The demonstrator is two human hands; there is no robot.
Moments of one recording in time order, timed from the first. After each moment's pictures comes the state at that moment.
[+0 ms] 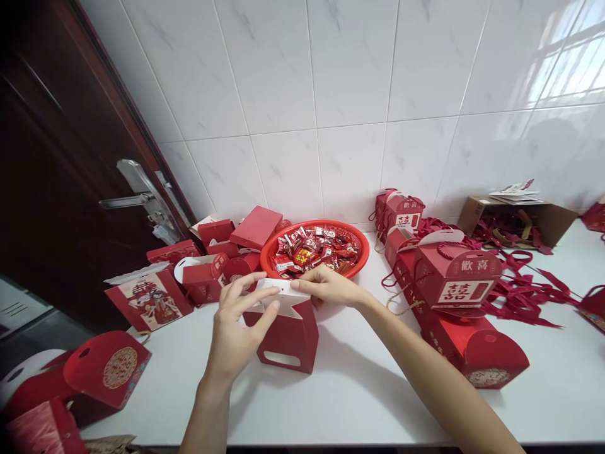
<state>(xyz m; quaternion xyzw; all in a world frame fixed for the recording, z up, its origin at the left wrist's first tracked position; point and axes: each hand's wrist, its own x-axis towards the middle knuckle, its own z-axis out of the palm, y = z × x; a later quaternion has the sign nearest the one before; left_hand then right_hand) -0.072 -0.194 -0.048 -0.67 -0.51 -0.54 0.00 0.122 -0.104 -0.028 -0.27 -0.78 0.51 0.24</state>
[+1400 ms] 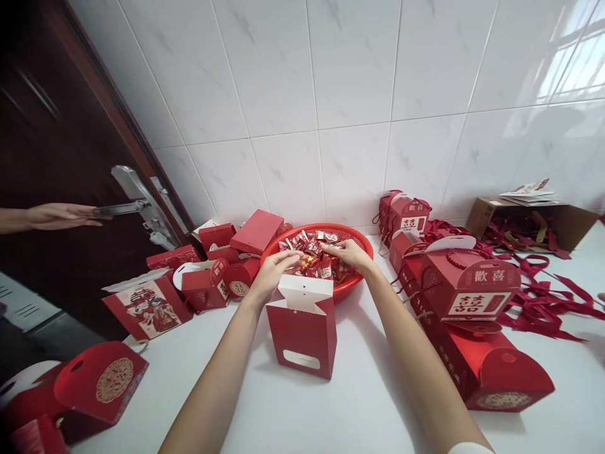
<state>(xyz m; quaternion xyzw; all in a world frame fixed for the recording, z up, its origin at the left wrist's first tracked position) -0.061 -0.065 -0.036 -0.52 -0.44 -0.54 -0.50 0.150 -0.008 -0.046 -0.48 -0.62 0.49 0.38</state>
